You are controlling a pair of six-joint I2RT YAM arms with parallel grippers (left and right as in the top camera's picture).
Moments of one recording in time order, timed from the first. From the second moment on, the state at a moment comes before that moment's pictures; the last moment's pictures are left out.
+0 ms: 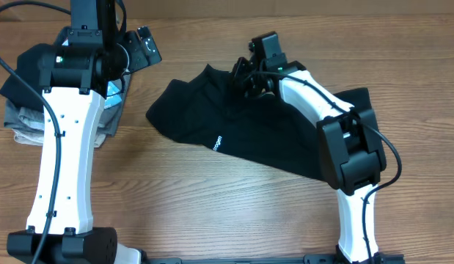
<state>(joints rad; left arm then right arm) -0.07 1.66 1.88 -1.10 -0.04 -0.45 0.38 2.26 1.70 -0.33 -0.44 0.80</state>
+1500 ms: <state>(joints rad) -0.07 1.66 1.88 -1.10 -0.04 -0.45 0.68 2.15 1.70 -0.65 -0.37 0.65</state>
